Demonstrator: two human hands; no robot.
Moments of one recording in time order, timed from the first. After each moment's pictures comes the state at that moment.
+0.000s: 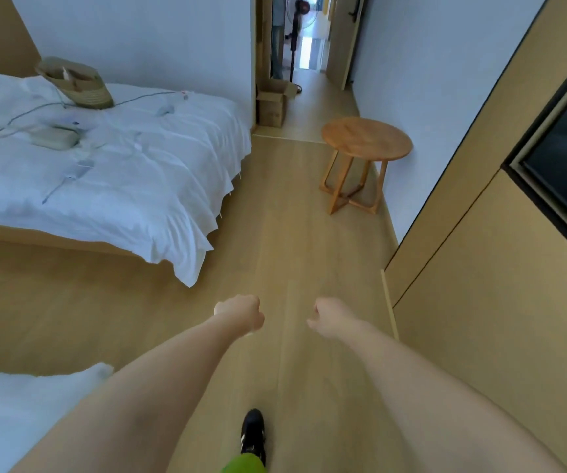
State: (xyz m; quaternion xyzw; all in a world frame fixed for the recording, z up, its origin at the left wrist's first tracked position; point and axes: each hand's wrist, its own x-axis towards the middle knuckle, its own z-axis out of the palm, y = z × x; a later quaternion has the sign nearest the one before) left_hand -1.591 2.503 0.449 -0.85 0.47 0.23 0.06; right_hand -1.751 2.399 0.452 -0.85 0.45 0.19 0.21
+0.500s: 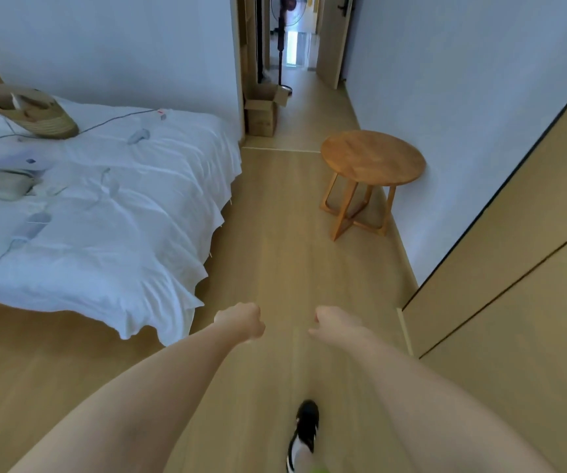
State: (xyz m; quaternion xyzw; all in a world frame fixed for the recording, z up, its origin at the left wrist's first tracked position) left_hand -1.408 2.250 0.456 -0.82 0.50 0.26 0.07; right_hand -1.577 2.160 0.465 -0.84 0.46 0.22 0.20
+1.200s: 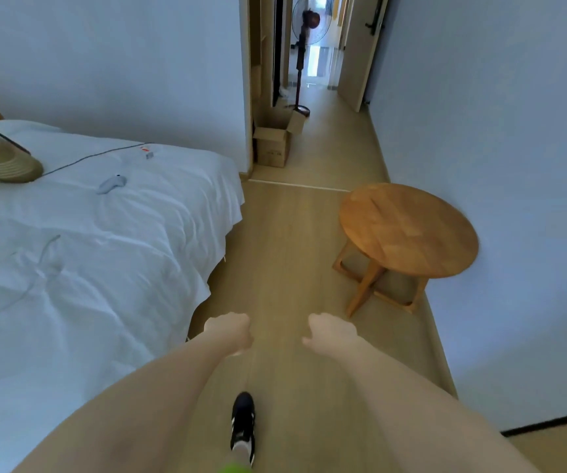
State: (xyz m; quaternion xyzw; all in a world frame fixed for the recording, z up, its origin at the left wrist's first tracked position) left_hand -1.170 1.838 0.439 -0.84 0.48 0.24 0.11; right_hand -1.339 1.729 0.452 -0.88 0.39 0.23 0.15
